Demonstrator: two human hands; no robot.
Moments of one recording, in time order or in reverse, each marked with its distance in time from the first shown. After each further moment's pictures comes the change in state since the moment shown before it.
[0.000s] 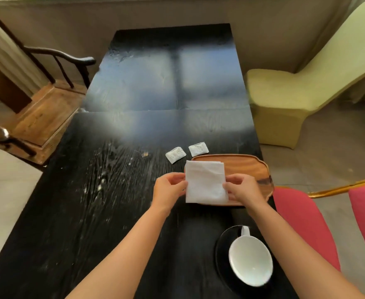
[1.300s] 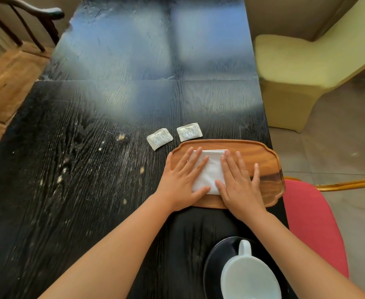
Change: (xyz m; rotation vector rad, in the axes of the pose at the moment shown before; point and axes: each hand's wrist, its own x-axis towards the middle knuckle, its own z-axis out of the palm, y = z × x) left_hand 0.091 -0.082 0.064 1.263 -0.187 0.774; right_hand 0.087 0.094 0.005 -1.140 0.163 -0.591
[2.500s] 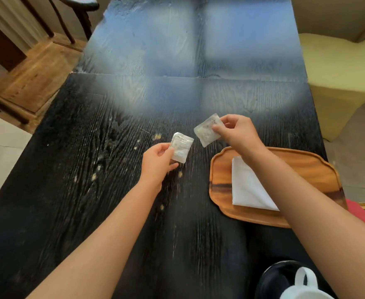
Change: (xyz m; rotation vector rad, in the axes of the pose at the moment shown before) left_hand -0.020 -0.108 -0.059 -1.350 0.351 -0.926; right_hand 0.135 -0.111 -0.065 1.047 -0.082 0.210
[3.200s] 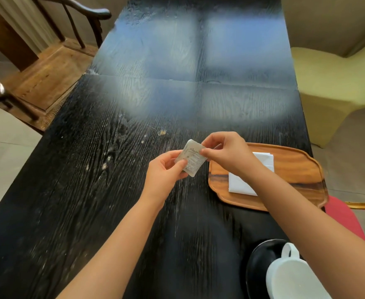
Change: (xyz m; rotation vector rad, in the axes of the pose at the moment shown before) left_hand -0.085 0.007 -0.014 -0.004 -0.136 0.215; right_hand -0.079 -0.027 0.006 -0.250 -0.164 -0.136
